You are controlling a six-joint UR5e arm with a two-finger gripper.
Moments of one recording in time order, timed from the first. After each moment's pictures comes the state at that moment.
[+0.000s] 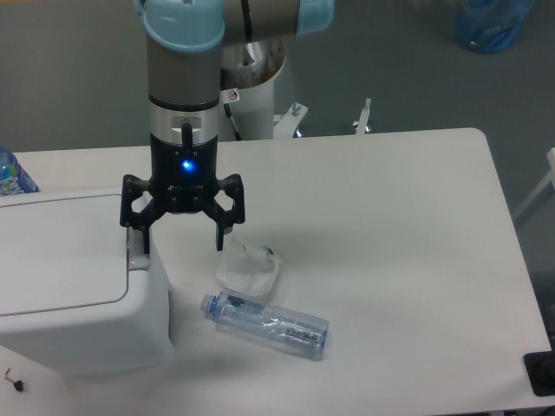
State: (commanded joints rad) arm 2.24 -1.73 -1.57 -0.95 1.36 0.02
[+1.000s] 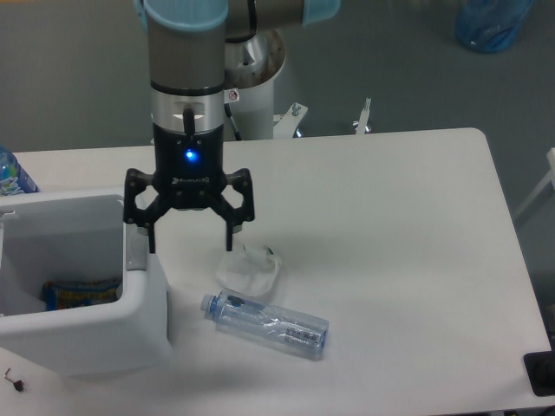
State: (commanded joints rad) arm 2.28 -1.73 -1.49 -0.95 1.50 0.22
